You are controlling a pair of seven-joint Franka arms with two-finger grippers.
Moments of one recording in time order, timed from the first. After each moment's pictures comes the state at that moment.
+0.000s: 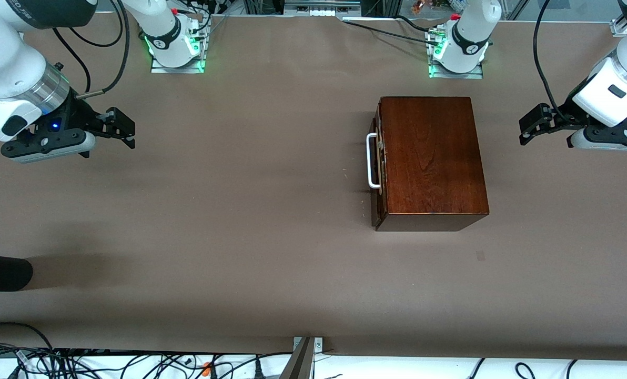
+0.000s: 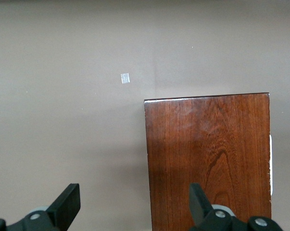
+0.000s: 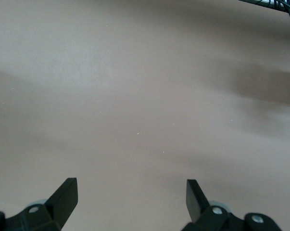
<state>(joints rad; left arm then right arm) -0.01 0.02 -0.10 -1.59 0.01 1.64 -0.08 0.31 0.06 -0.12 -1.62 0.02 1.75 -0.03</state>
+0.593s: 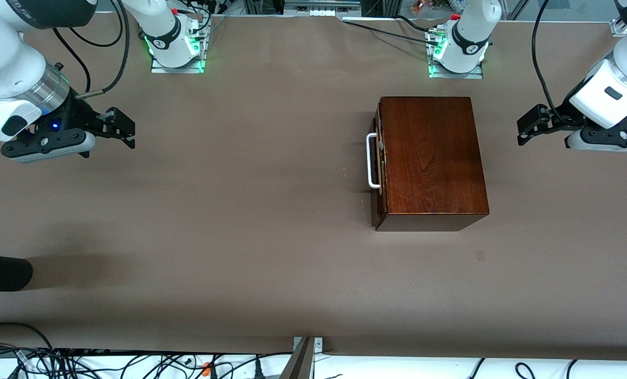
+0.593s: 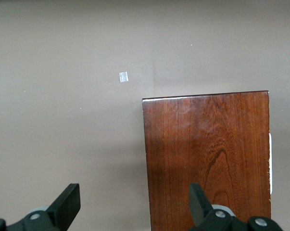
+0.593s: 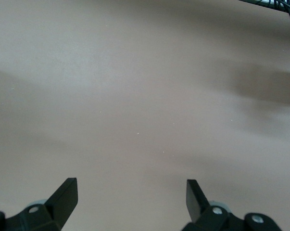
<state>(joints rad) -0.01 0.03 -0.11 -1.59 0.01 1.64 -0.08 0.31 0.06 -0.12 -1.62 0.02 1.75 -0.03</state>
